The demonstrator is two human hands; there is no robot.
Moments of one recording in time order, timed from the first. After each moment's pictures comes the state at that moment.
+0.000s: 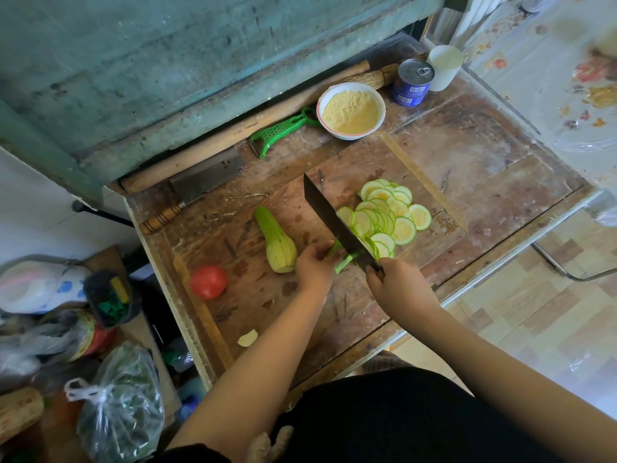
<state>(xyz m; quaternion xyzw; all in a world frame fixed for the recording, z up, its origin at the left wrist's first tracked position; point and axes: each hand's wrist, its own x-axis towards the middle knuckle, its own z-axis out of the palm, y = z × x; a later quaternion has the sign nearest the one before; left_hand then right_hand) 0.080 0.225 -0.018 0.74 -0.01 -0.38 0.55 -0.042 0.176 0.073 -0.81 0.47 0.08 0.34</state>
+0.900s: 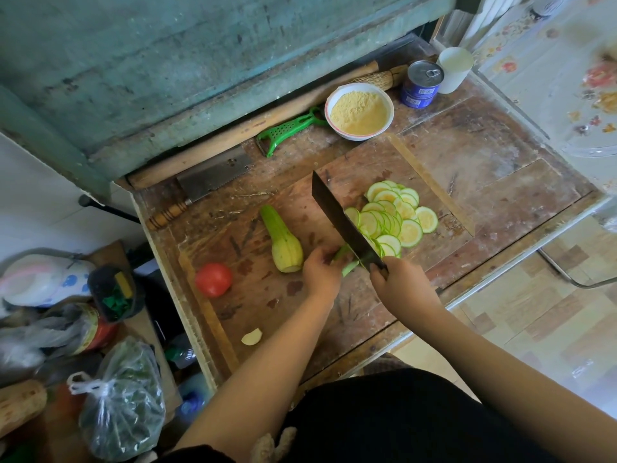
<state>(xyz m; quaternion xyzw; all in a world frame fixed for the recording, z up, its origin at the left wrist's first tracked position) 0.074 0.230 -0.018 0.77 -0.05 -0.36 0.53 -0.036 0.173 0.065 -0.80 0.48 0.08 0.34</state>
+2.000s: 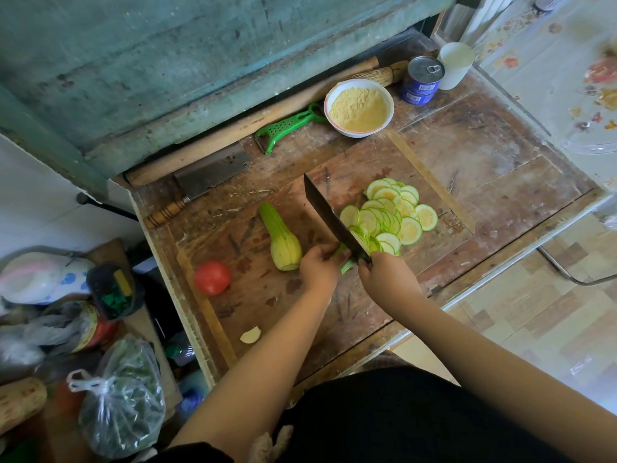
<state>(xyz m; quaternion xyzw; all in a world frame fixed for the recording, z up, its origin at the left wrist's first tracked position) 0.078 0.227 -0.022 0.73 0.00 -0.39 0.56 -0.015 0.172 0.053 -0.80 0.49 0.13 0.32</state>
